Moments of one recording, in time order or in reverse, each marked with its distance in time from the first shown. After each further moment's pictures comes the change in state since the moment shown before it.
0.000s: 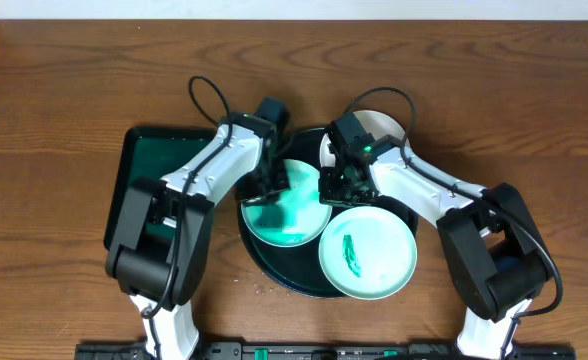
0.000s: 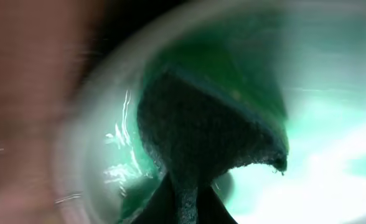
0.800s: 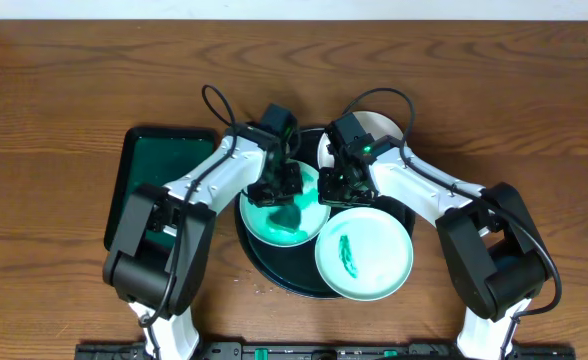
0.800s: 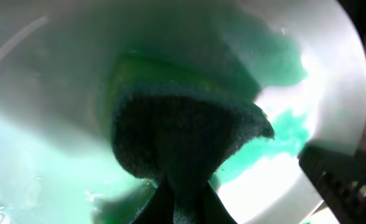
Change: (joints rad) left arm -0.036 -0.035 -0.084 0.224 0.187 0.109; right arm 0.001 0.004 0.001 0.002 -0.015 -0.003
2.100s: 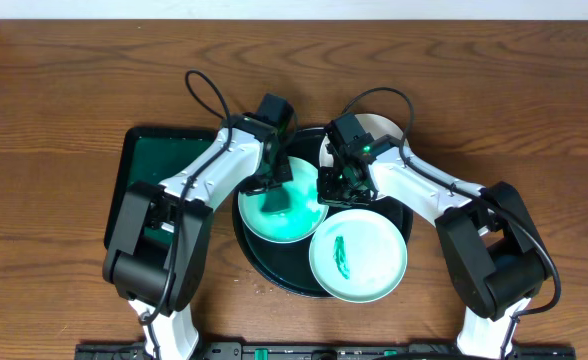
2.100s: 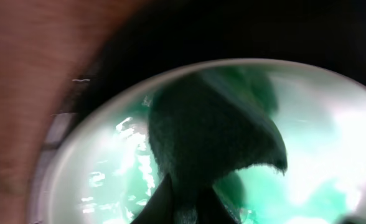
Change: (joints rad) left arm 0.025 0.012 0.059 -0.047 -0.248 -0.117; right arm -0.001 0.003 0.003 0.004 -0.010 -0.003
